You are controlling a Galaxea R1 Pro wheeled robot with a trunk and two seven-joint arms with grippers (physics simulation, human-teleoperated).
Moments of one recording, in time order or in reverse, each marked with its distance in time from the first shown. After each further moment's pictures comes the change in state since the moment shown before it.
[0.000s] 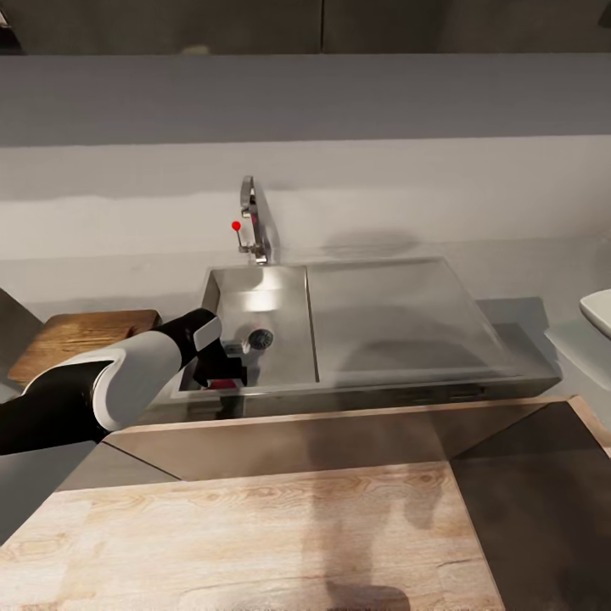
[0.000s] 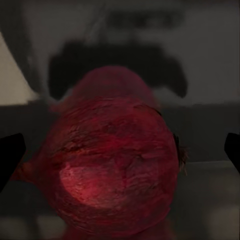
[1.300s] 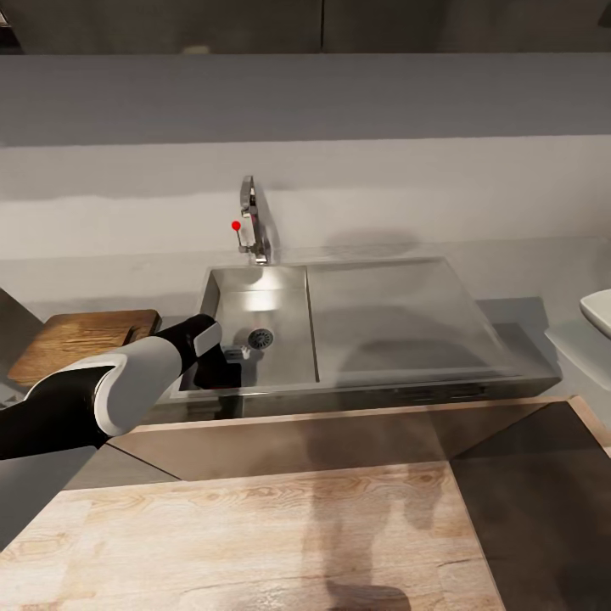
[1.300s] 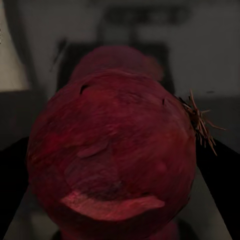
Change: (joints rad) left arm 0.021 0.001 0.002 0.000 0.002 0.000 0.001; right arm 0.000 0.000 0.000 0.000 0.000 0.000 0.000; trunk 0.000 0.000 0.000
